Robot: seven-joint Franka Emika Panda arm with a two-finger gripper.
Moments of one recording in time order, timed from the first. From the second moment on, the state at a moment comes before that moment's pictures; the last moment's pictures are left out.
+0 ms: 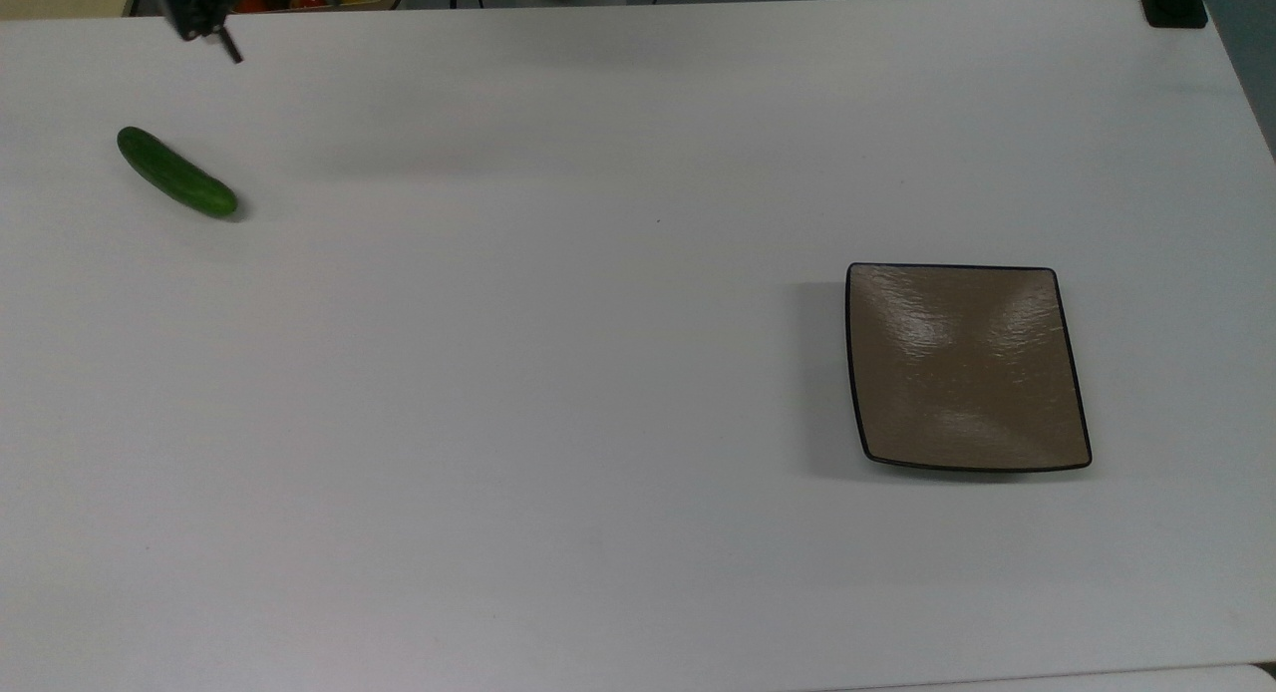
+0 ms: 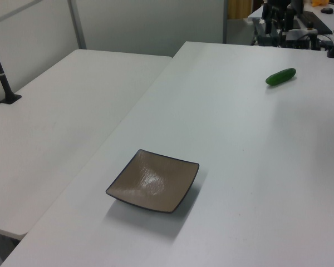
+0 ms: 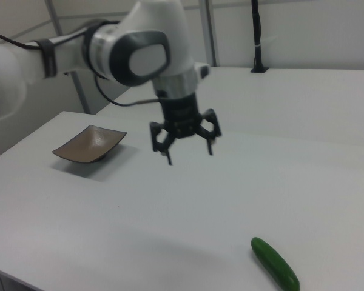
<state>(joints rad) -0.13 0.03 -0.15 -1.72 0.00 1.76 -1.06</state>
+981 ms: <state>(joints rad) -0.27 0.28 -0.15 -1.78 -0.21 2.05 -1.12</state>
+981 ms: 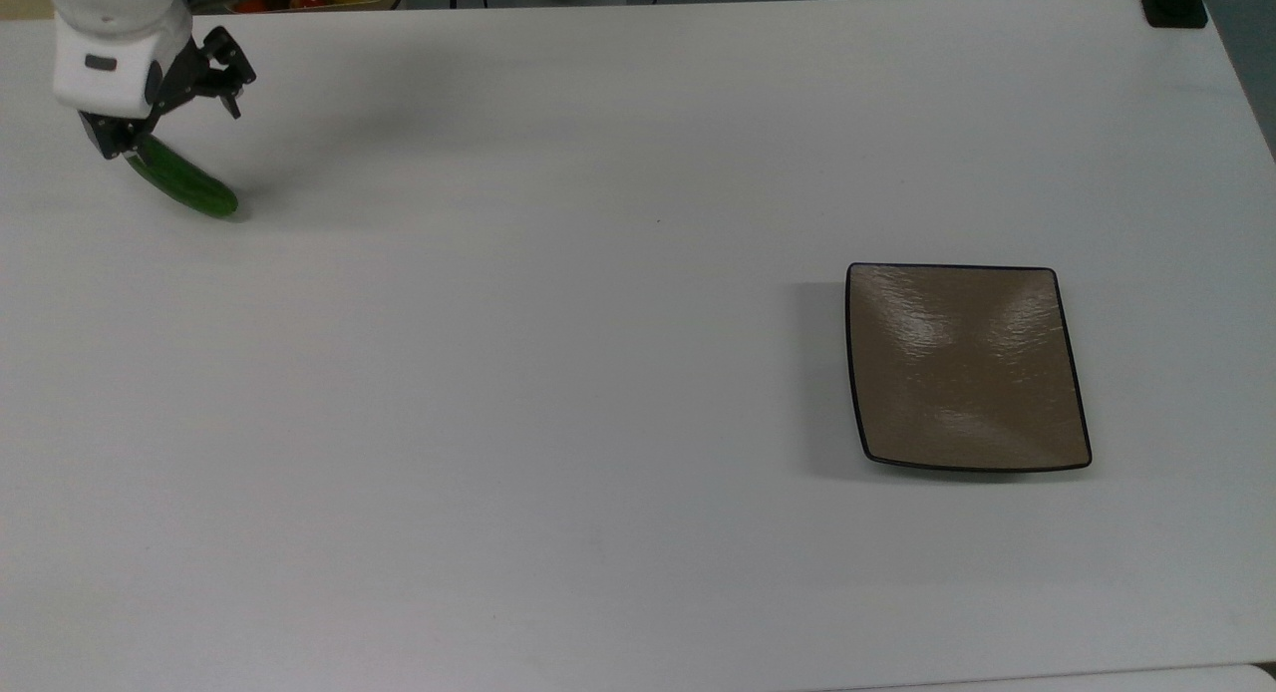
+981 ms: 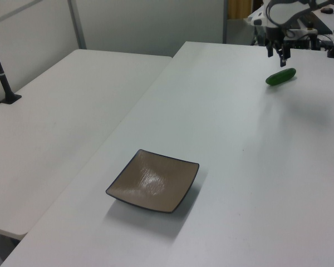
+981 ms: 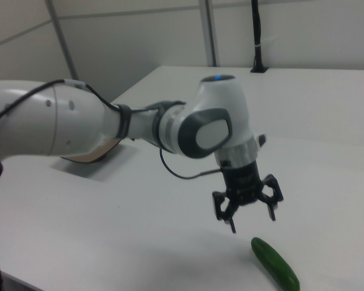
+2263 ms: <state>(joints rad) -0.31 0.42 -0.15 -1.82 -0.32 2.20 -1.12</state>
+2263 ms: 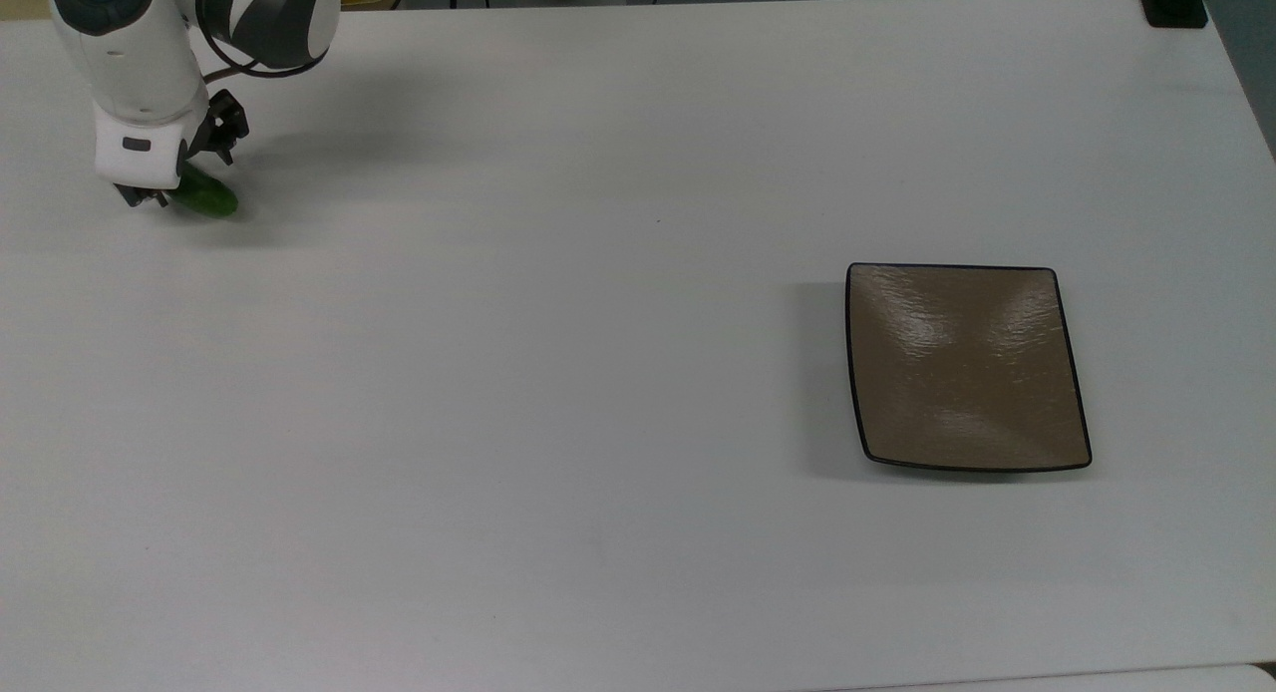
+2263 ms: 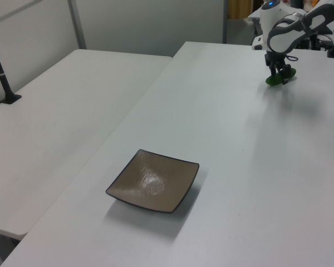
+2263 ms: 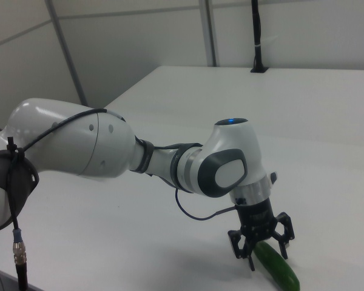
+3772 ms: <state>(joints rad) -0.27 0.24 -0.15 -1.79 -0.26 1.96 -1.11</state>
